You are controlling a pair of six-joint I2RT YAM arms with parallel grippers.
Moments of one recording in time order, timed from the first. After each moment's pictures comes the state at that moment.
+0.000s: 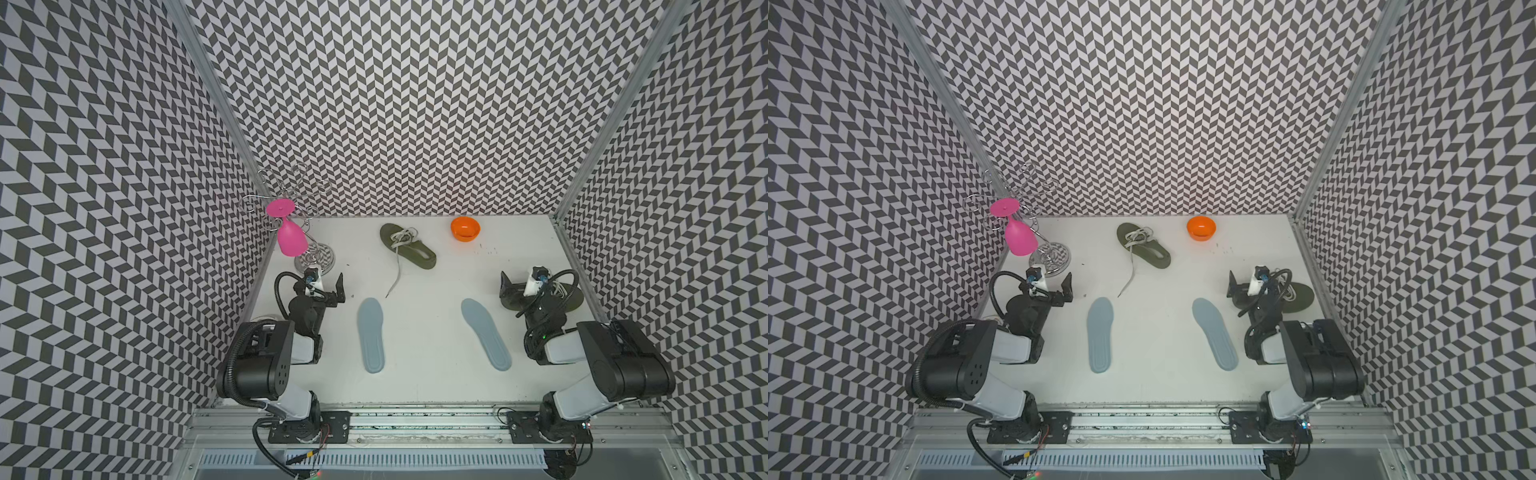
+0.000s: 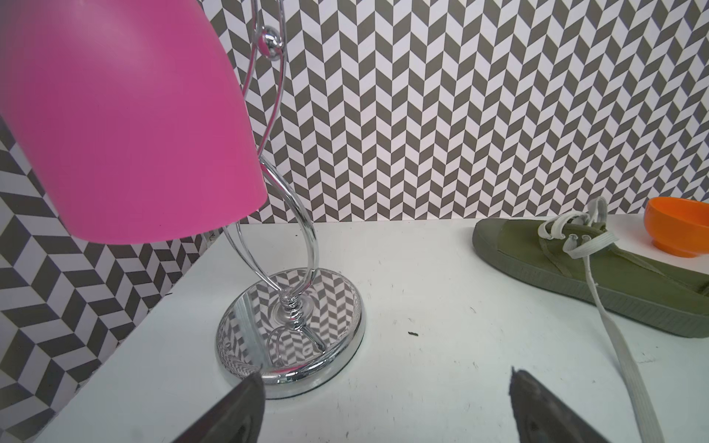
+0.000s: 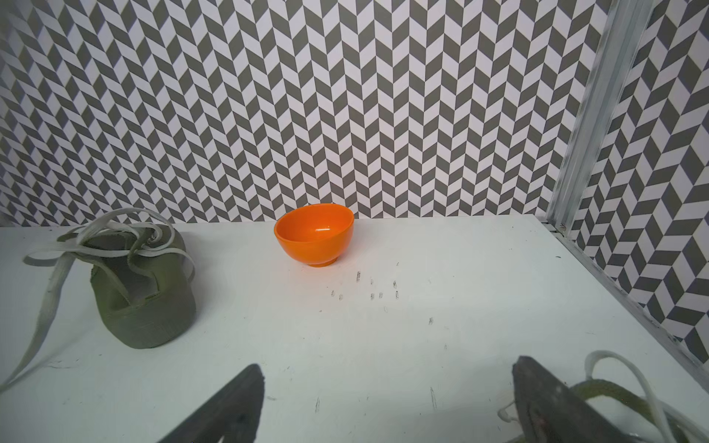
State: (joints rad) left arm 0.02 1.56 0.26 1.23 0.10 0.01; right arm 0.04 1.56 0.24 1.26 -0.01 0.02
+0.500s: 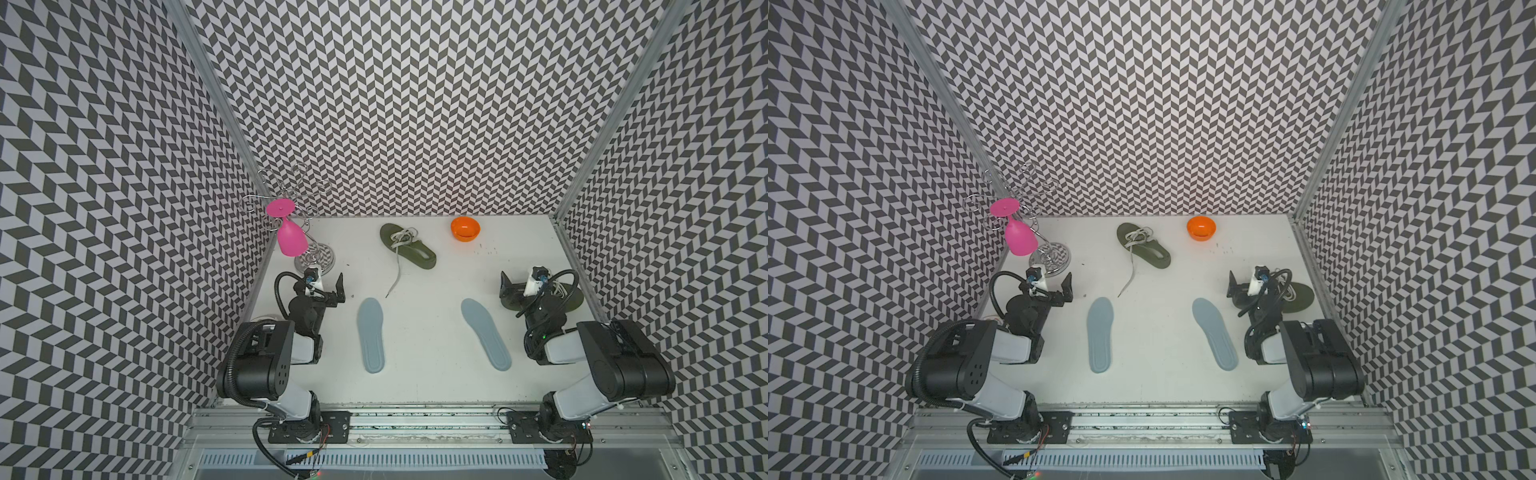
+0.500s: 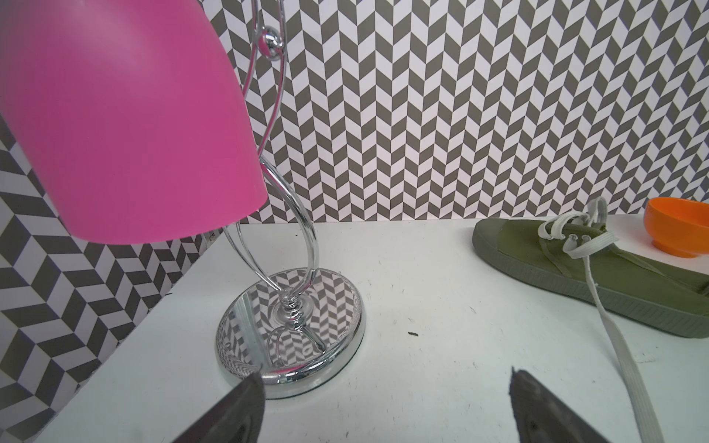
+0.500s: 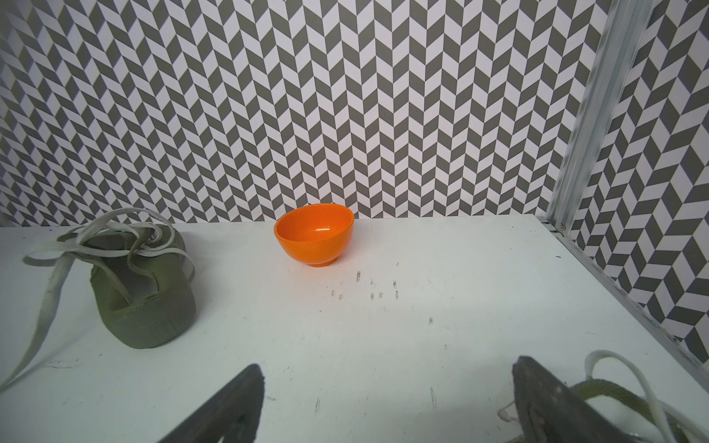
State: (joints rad) left arm 0.02 1.56 0.26 1.23 0.09 0.01; right arm 0.04 1.56 0.24 1.26 -0.01 0.02
